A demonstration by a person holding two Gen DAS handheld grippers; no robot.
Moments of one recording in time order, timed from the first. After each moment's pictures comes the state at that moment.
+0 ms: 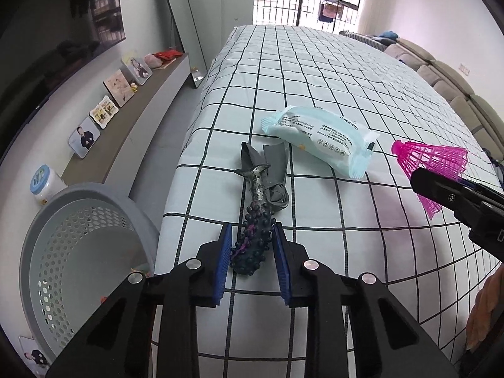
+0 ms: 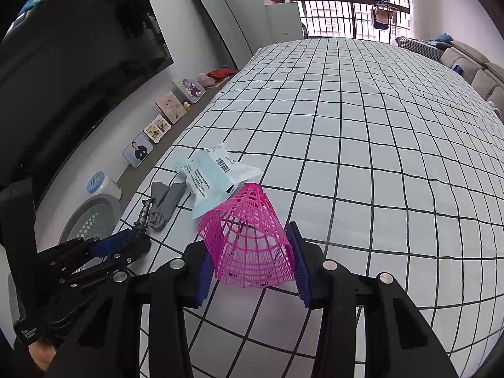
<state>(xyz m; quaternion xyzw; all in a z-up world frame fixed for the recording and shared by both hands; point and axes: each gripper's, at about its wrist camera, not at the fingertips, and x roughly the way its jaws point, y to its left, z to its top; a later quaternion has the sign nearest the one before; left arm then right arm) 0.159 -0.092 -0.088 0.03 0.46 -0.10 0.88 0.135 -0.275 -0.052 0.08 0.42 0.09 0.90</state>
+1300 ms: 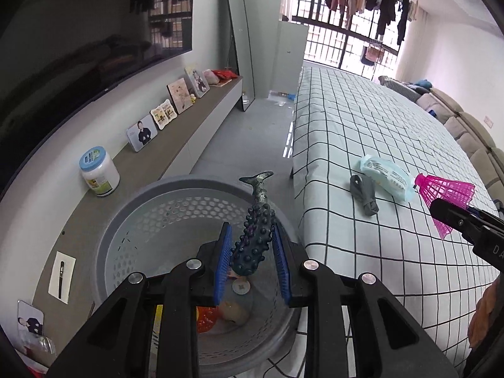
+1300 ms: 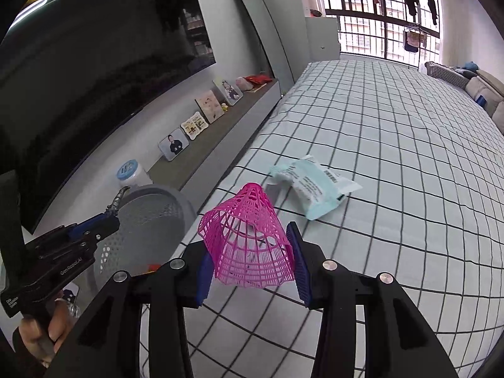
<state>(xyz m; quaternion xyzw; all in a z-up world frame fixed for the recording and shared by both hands) 0.104 0.044 -0.038 -0.04 0.40 -0.01 0.92 0.105 -0.173 -0.013 0.04 0.40 0.15 0.90</state>
